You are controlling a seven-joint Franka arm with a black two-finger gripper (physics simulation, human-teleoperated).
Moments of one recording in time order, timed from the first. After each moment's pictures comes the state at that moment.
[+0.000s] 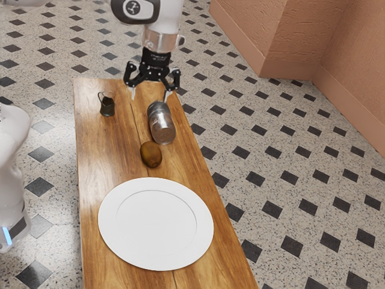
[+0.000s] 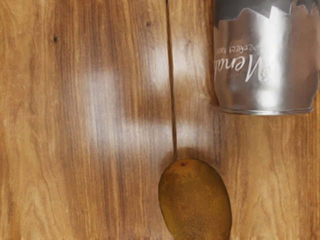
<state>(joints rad) -0.37 -0.52 0.42 -2.10 0.11 1.60 -1.50</state>
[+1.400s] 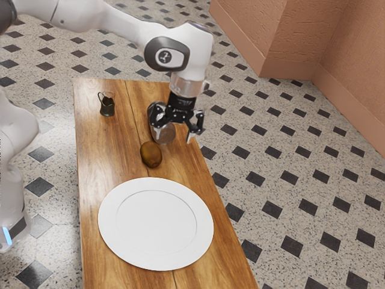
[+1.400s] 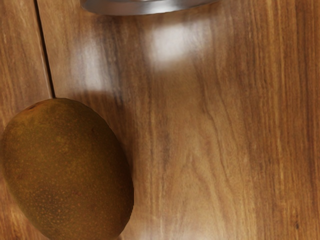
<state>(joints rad) -0.56 -0.32 0.57 -2.20 0.01 1.85 -1.46</state>
